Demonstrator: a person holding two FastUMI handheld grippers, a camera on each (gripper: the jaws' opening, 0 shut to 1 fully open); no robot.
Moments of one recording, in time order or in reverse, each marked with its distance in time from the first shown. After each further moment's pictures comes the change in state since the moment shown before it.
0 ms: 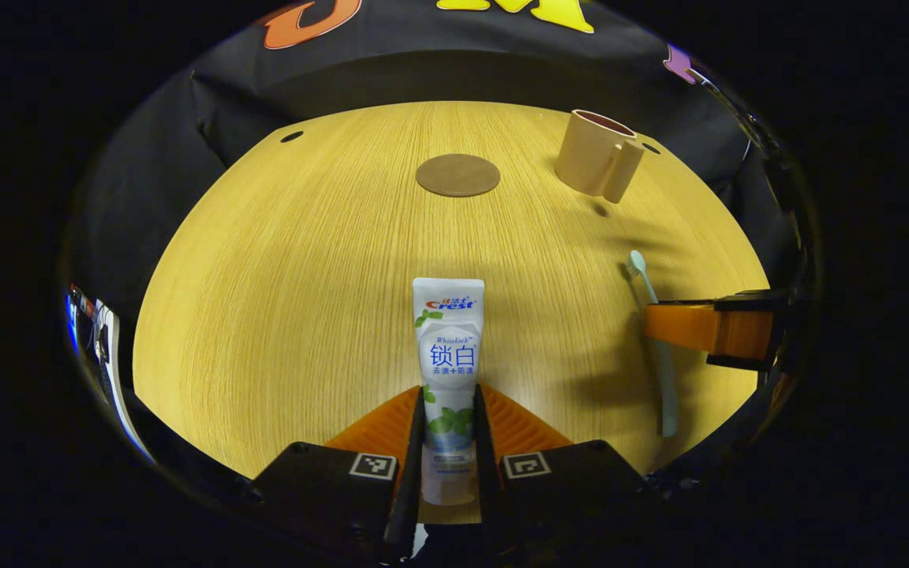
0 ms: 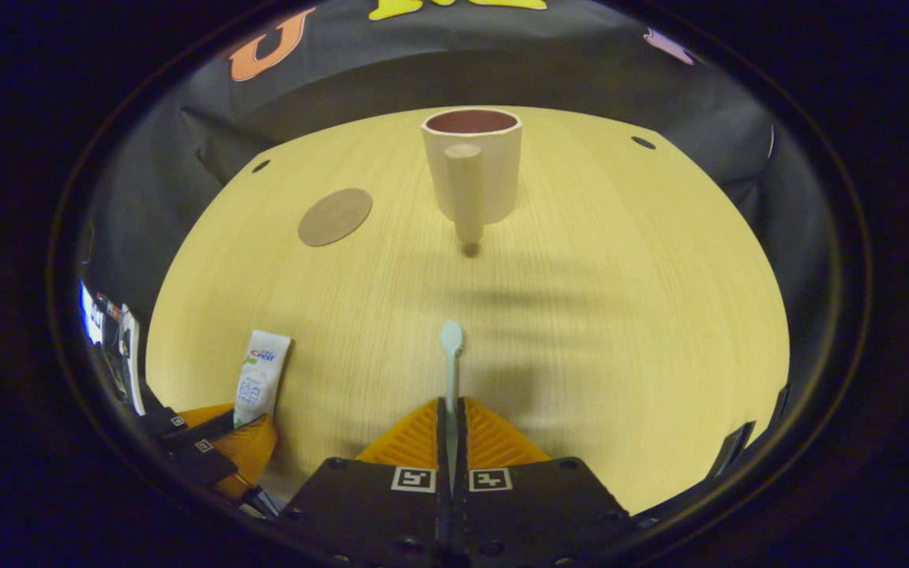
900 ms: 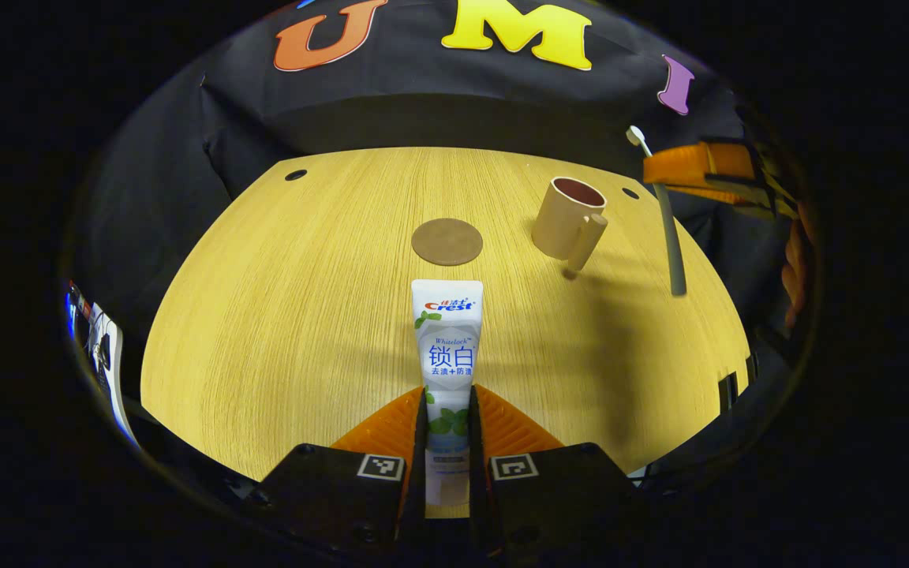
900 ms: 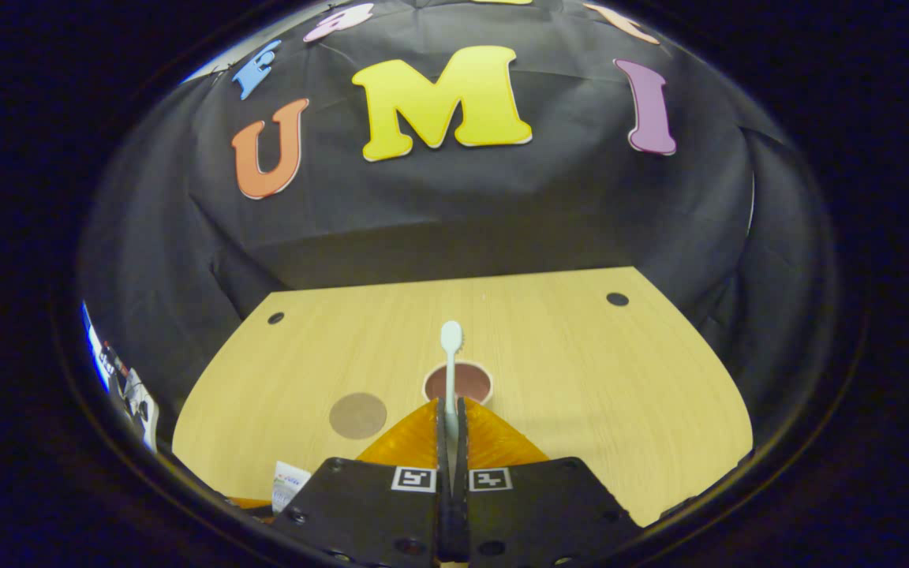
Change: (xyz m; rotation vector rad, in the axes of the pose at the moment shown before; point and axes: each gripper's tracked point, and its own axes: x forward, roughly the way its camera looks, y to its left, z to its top) left arm -0.059 -0.002 0.054 -0.023 -0.153 -0.039; right arm -0.105 -0.002 0.216 0.033 -0.557 0.023
